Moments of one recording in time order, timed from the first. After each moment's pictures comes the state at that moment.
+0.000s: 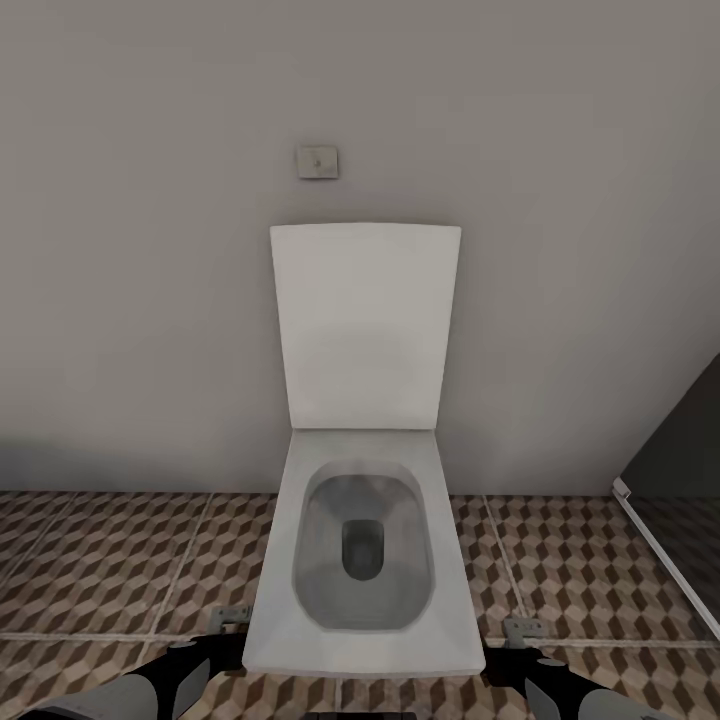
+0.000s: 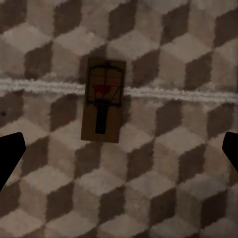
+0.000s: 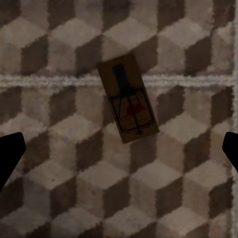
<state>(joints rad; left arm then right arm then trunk) -0.66 0.05 -0.23 0.00 0.29 0.01 -0.05 -0.64 -0.08 -0.26 0.03 0.25 -0.05 0.08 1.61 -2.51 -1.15</state>
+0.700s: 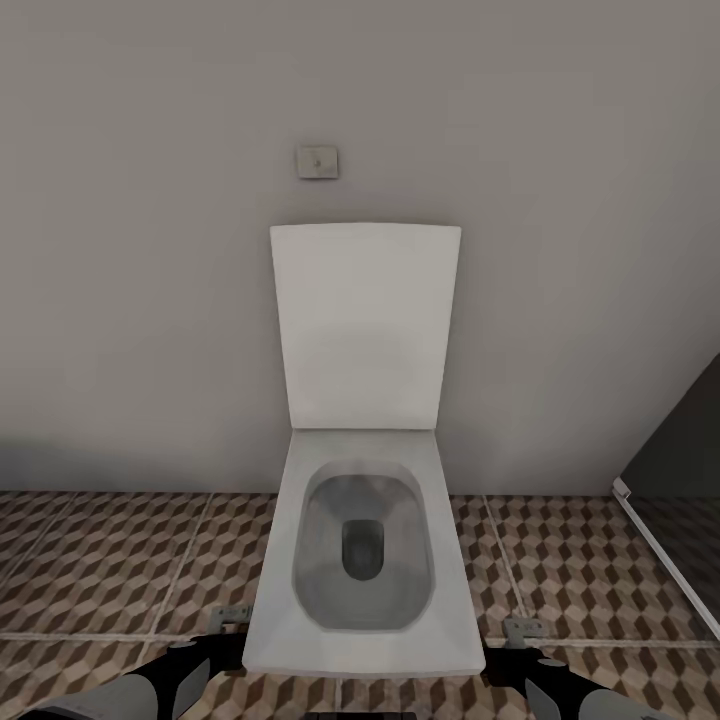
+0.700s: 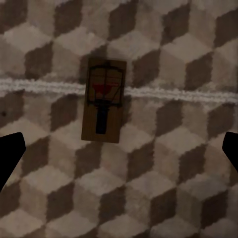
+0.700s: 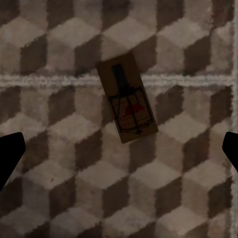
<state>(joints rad) -0.66 0.05 -0.23 0.00 0.29 0.01 -0.05 -0.64 -0.08 -0.26 0.03 0.25 -0.05 0.08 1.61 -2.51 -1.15</state>
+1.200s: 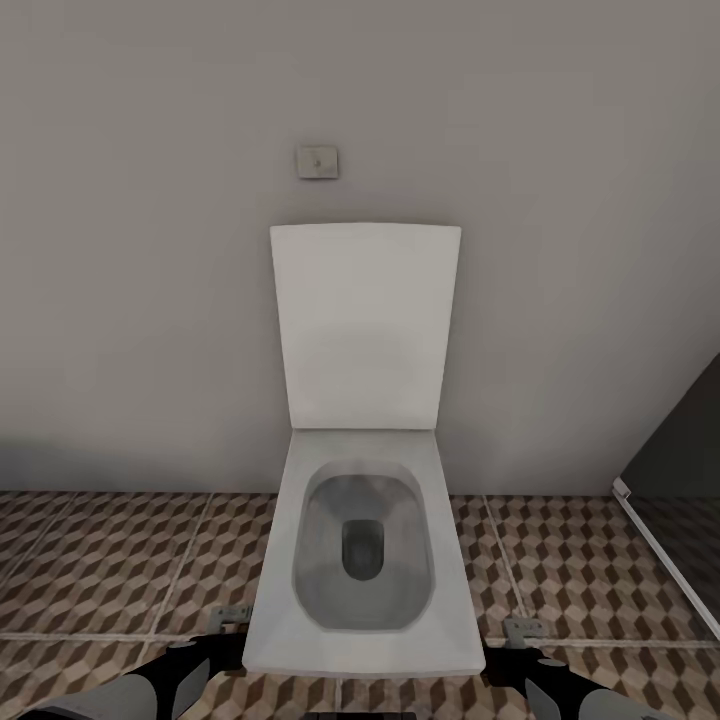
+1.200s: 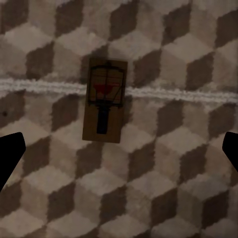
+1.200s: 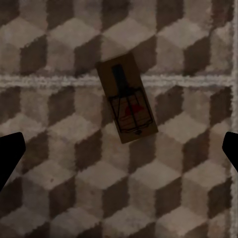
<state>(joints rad) -0.66 0.05 -0.23 0.00 0.29 0.01 -0.05 -0.64 -0.08 -0.26 0.03 0.25 -0.05 0.08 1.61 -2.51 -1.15</state>
